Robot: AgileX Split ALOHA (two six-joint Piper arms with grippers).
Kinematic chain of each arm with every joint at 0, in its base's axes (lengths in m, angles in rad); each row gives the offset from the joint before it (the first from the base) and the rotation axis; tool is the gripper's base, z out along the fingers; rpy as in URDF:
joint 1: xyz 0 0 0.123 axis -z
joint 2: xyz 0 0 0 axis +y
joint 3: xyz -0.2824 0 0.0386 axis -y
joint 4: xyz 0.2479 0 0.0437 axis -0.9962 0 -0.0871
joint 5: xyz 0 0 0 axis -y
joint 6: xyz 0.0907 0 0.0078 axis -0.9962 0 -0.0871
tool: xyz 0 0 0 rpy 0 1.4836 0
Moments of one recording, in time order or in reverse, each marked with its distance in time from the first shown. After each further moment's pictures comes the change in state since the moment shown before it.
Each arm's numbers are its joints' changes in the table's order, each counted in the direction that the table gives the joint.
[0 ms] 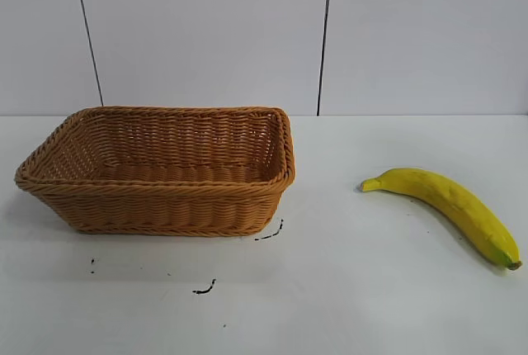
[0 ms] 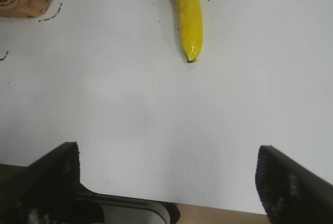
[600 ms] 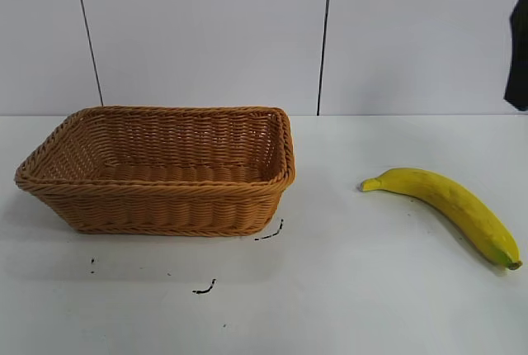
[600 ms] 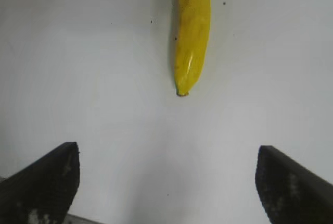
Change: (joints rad) left arm 0.000 0.000 0.000 0.001 0.000 0.000; right arm 0.000 0.730 0.404 0.013 0.066 0.241
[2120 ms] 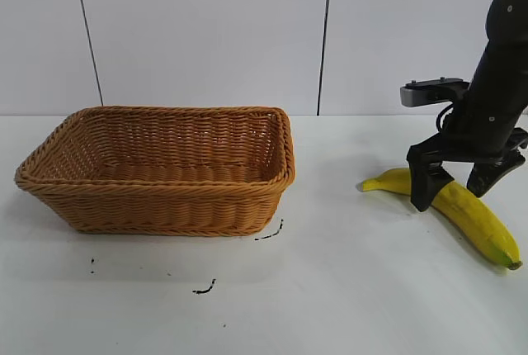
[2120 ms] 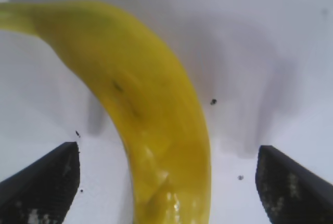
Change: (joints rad) left arm 0.000 0.000 0.000 0.000 0.000 0.000; right arm 0.000 0.486 0.056 -0.026 0.389 0.110
